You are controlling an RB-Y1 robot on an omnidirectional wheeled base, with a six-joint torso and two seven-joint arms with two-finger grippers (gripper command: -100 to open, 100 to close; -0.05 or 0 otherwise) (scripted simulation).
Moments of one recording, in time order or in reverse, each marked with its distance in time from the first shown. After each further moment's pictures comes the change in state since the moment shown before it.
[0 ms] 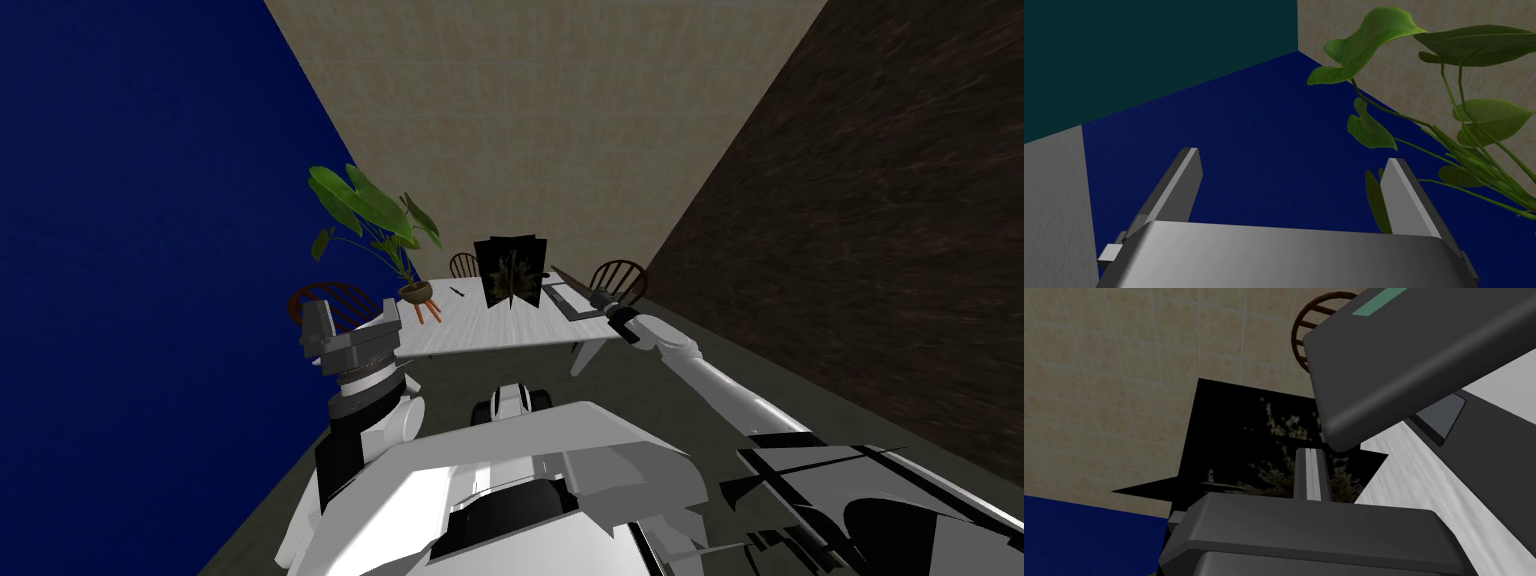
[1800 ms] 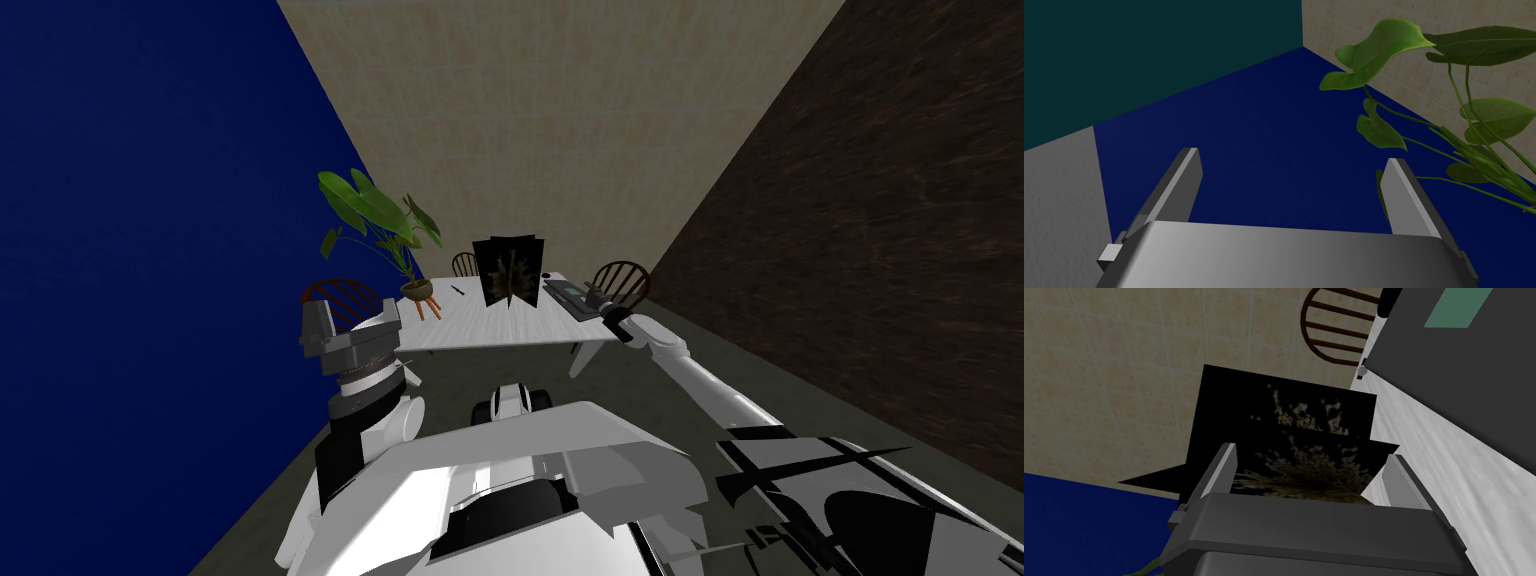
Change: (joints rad) left arm 0.000 0.000 0.000 0.000 0.000 0.000 0.000; right arm -0.041 0.053 0.004 0.006 0.013 -0.037 0.028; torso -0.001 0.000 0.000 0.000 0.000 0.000
